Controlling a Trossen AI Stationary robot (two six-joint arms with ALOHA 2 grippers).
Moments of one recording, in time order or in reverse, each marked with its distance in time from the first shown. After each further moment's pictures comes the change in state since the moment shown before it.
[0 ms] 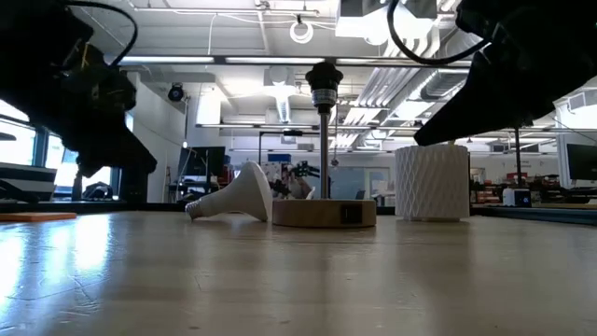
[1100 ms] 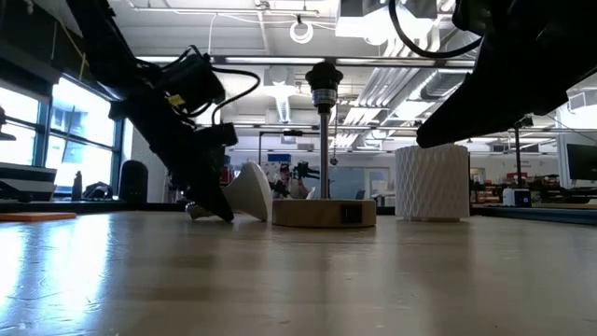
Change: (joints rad) left arm 0.384 0.852 0.434 0.113 0.241 0.661; right arm 0.001 -0.001 0.000 0.074 -0.135 0.001
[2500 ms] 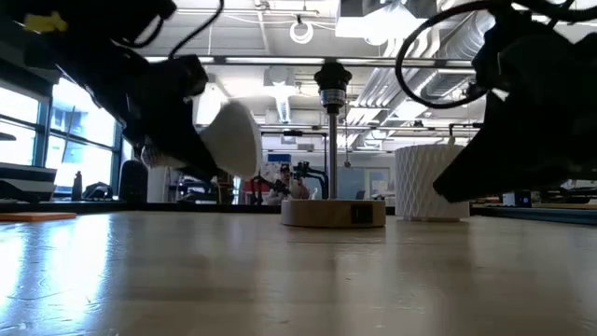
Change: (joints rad) left arm -0.499 -0.193 -0.010 -0.093 -0.327 -0.615; right arm 0.062 0.154 0.000 -0.057 0.088 0.498
